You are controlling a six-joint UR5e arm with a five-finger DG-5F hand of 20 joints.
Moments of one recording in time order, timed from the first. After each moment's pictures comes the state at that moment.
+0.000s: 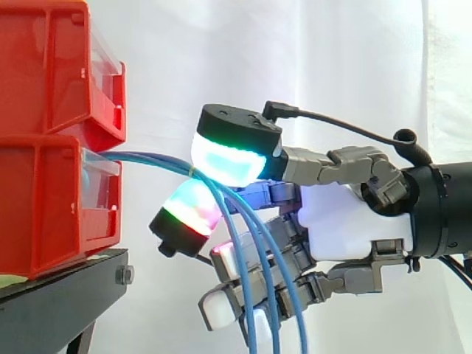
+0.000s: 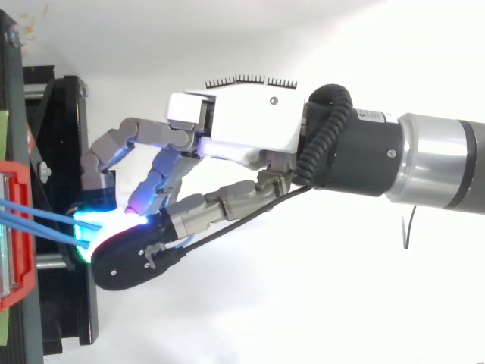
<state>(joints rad) 0.13 -2.37 -1.06 -2.92 -1.29 -0.04</state>
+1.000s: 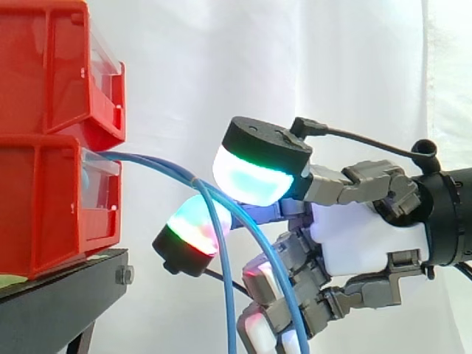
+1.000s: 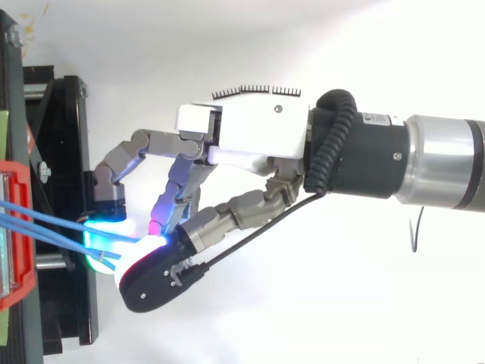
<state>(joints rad) 0.13 -2.36 -1.06 -2.99 -1.32 -0.04</state>
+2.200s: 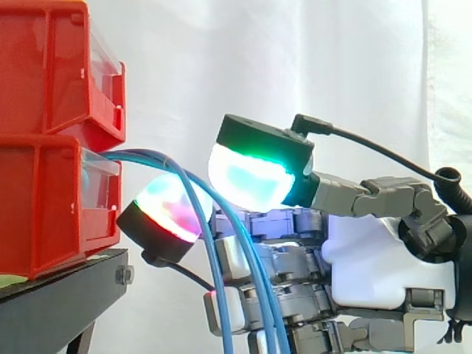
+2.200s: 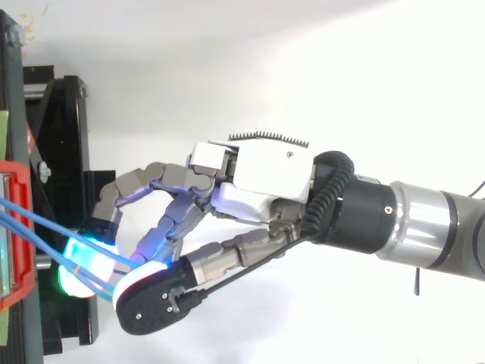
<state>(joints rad) 0.22 -2.37 -1.22 -2.65 -1.13 0.20</state>
